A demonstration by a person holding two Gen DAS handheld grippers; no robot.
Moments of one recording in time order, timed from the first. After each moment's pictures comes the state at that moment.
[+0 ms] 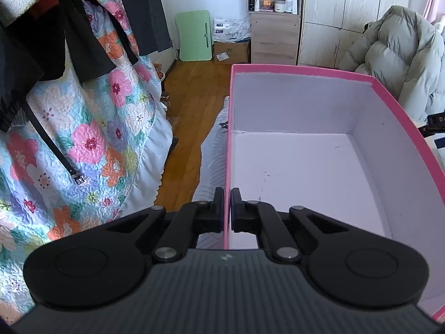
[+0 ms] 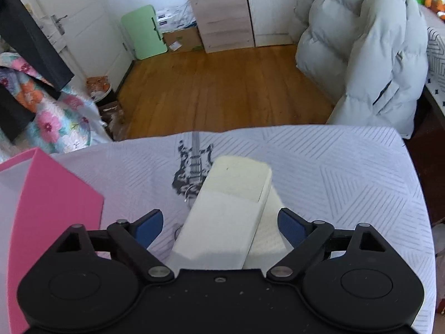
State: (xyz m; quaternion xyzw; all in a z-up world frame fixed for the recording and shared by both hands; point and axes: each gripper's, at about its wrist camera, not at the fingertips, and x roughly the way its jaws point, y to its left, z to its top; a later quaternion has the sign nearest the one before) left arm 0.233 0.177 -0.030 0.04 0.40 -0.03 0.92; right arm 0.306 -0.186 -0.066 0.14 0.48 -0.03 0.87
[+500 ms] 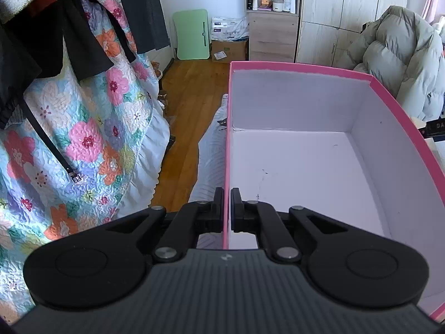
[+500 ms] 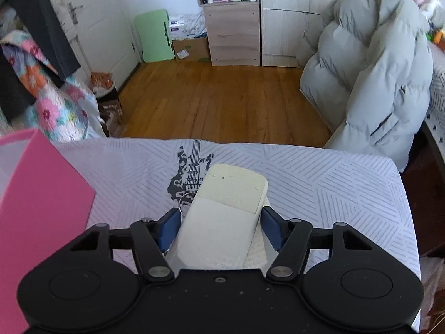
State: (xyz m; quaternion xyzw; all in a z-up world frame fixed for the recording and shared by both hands) left arm 0.232 0.178 -0.032 0.03 0.40 -0.03 0.92; right arm 0.294 -0.190 -0.060 0.09 0.45 -0.02 0.89
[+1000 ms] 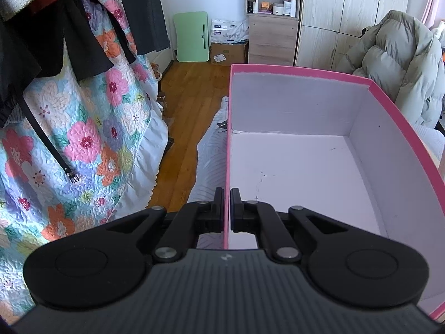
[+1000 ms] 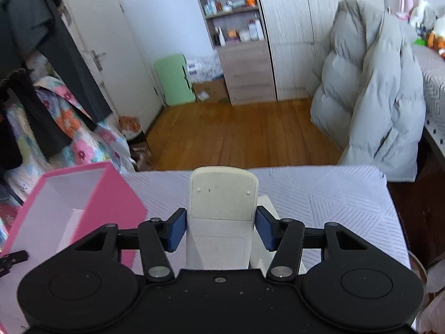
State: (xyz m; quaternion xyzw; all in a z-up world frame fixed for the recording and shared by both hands) left arm 0.230 0.179 -0.035 0.03 0.39 -0.04 0.92; right arm 0.216 -0.186 -0.004 0.13 0.35 0.01 0.93
